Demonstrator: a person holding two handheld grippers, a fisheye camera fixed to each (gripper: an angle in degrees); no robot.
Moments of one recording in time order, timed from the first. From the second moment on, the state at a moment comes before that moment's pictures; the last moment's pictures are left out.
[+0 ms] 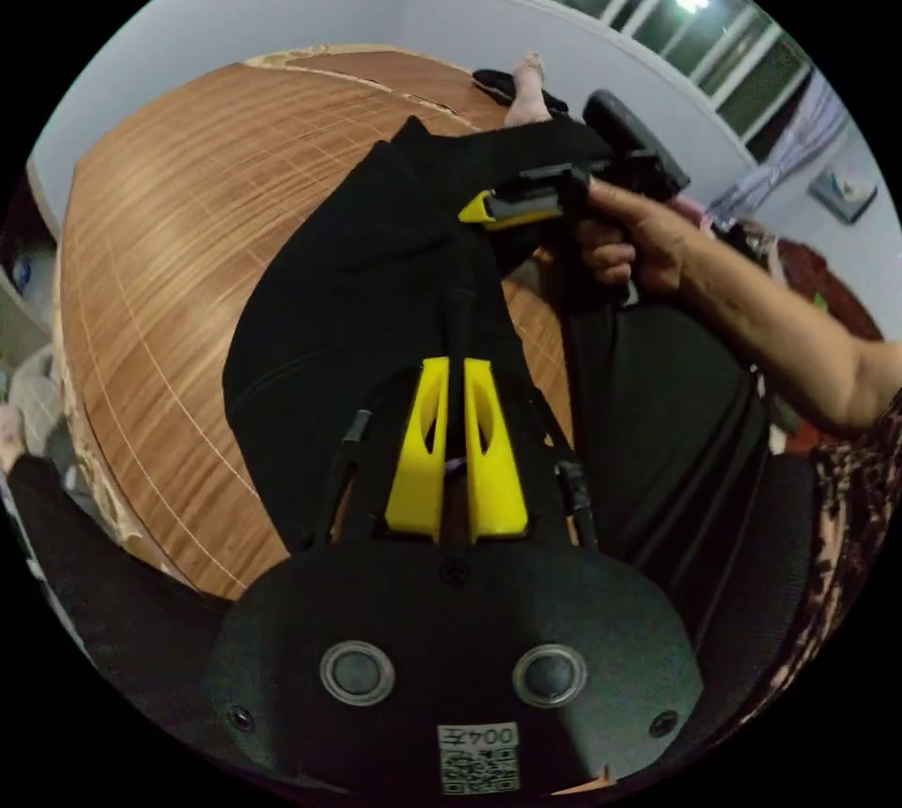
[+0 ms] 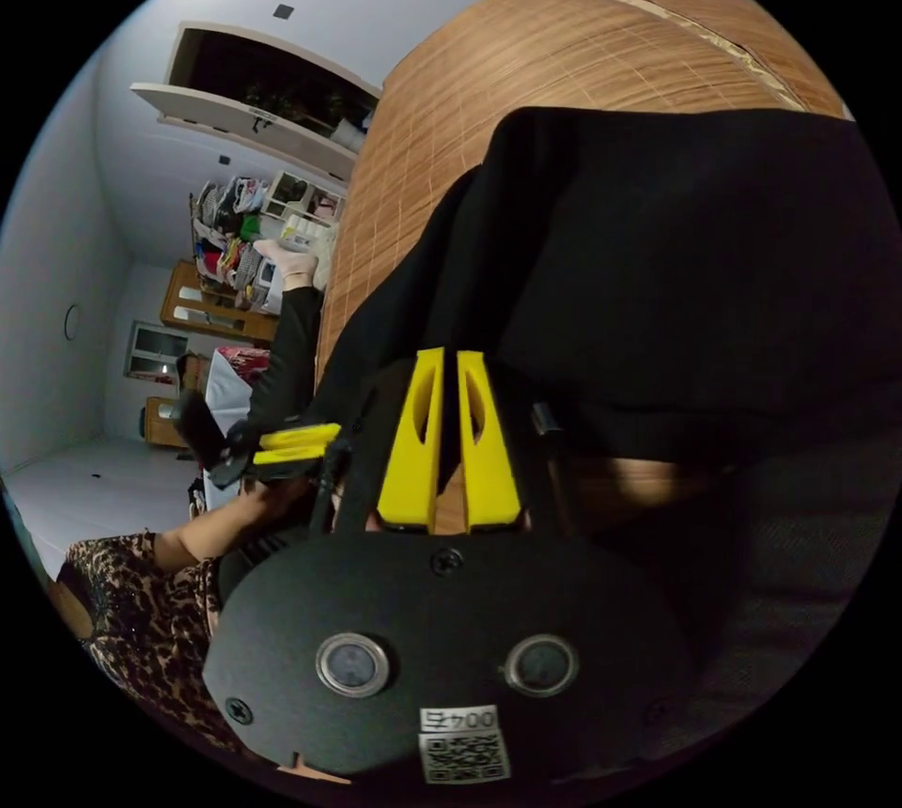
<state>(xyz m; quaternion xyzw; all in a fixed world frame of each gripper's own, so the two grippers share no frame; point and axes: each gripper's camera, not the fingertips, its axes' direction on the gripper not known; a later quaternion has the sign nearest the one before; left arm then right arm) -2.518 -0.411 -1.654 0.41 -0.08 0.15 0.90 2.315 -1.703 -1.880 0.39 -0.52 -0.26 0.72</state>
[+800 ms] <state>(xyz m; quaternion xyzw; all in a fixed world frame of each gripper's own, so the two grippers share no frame) -2.736 -0.388 -2.017 0.64 0.18 0.11 0.74 2.409 -1.497 -1.897 0.55 -0.53 -0.56 0.32</state>
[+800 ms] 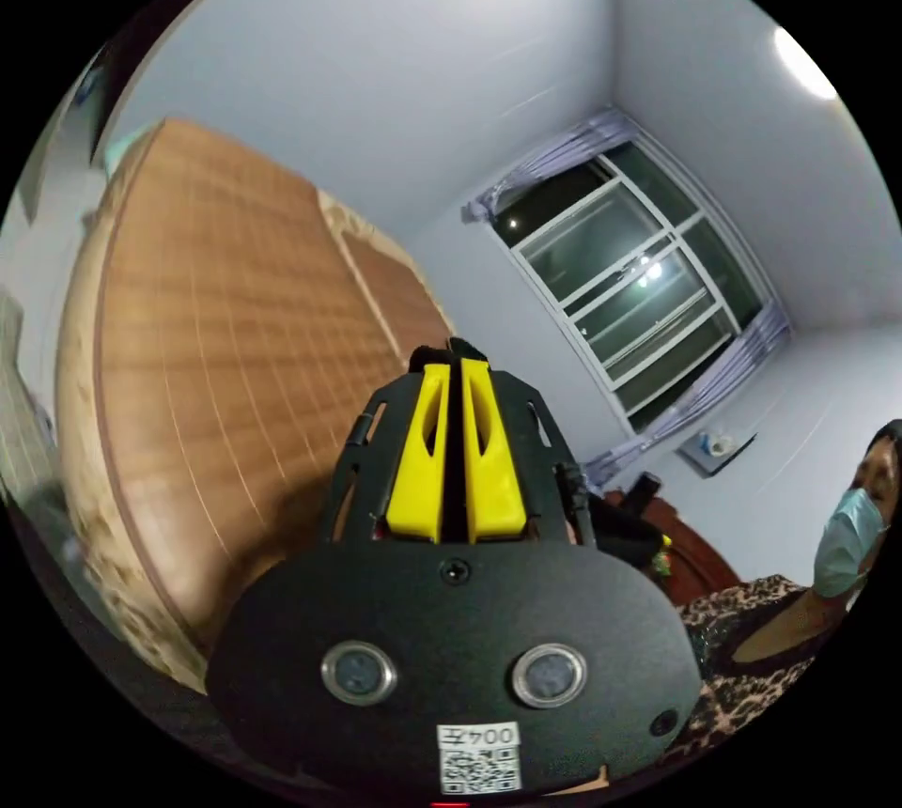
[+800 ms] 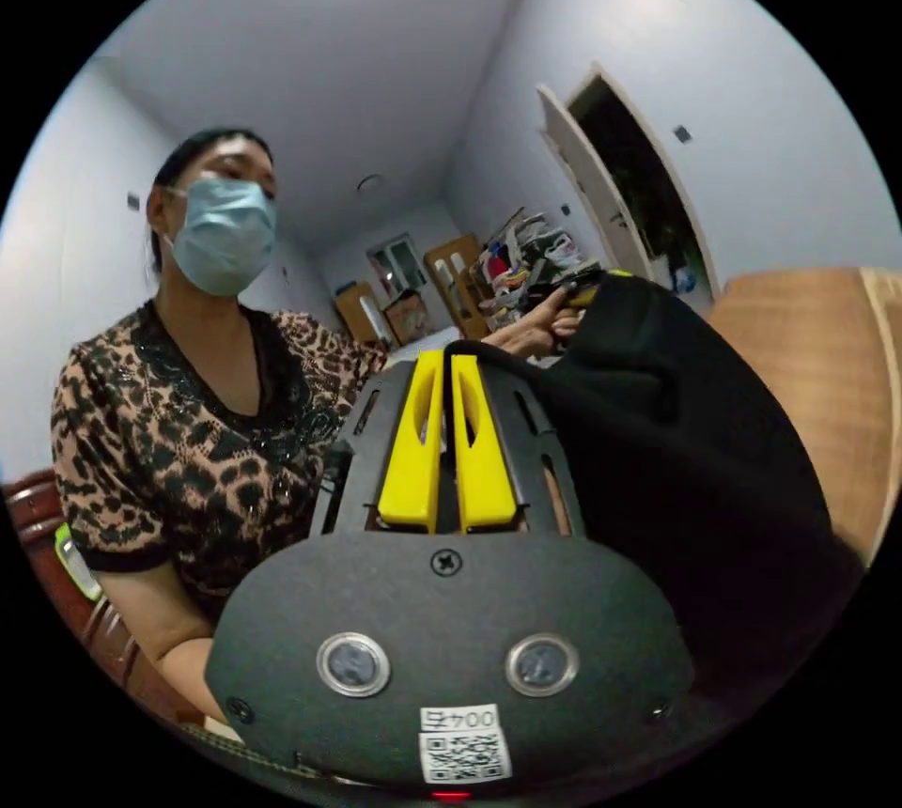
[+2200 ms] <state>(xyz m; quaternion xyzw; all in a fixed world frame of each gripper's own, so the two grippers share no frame) -2.820 -0.572 -1.851 0.49 -0.26 -0.14 0.82 2.206 -1.599 -1.807 0.48 -0.54 -0.33 0.61</state>
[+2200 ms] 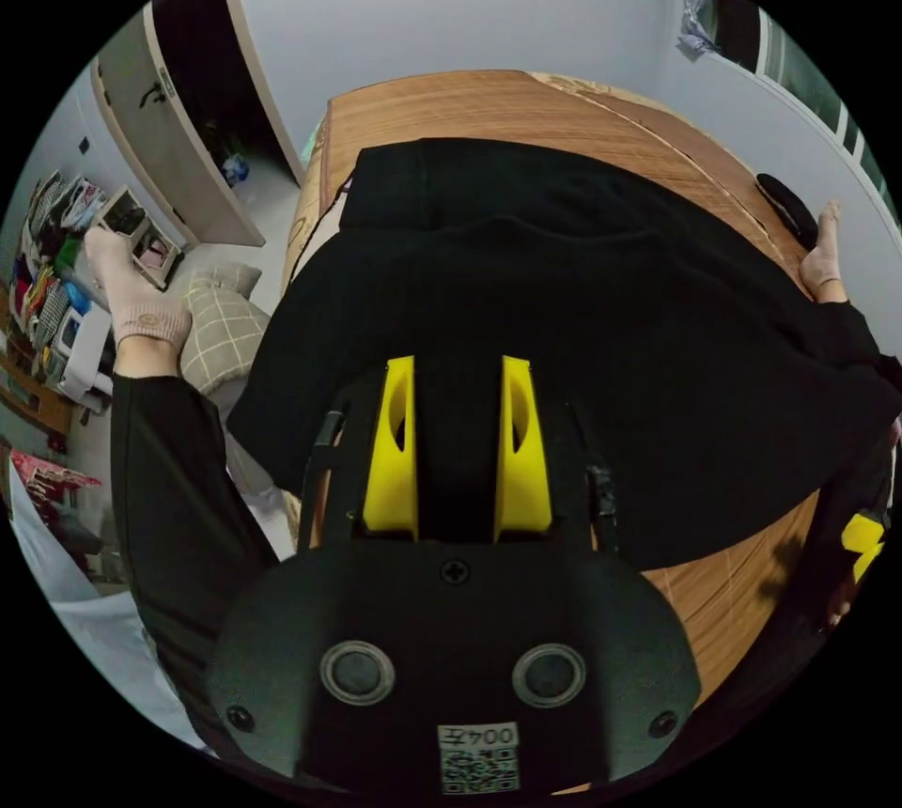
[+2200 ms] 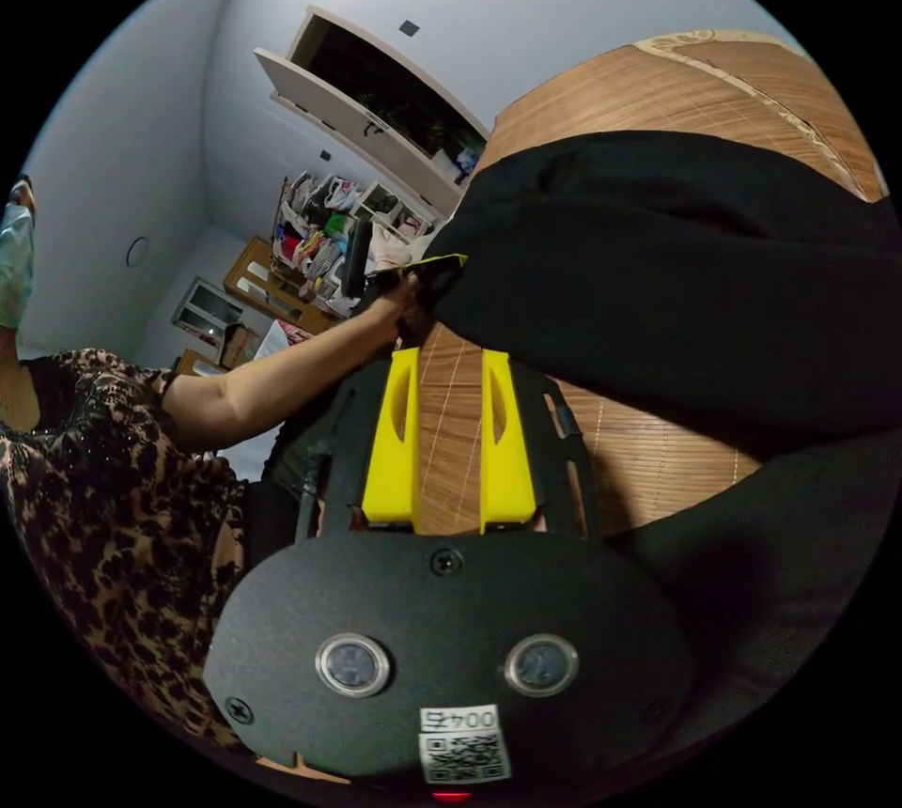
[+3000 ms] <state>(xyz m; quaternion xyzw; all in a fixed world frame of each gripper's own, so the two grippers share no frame) -2.933 -0.628 -1.954 0.47 -0.25 -0.14 0.83 2.155 -1.624 -1.828 0.44 -0.52 -0.35 0.64</state>
